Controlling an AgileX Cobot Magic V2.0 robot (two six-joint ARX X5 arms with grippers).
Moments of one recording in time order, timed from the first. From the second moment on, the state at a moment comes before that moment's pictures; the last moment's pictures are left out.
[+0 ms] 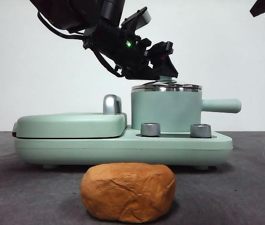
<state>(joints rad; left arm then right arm) -0.61 1.94 1.40 0.28 0.28 0.10 0.21 0.67 0.72 -0.46 -0.42 -0.25</state>
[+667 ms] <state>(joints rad) -0.62 1.94 1.40 0.28 0.25 0.12 0.21 0.67 0.72 -0.50 -0.42 -0.25</state>
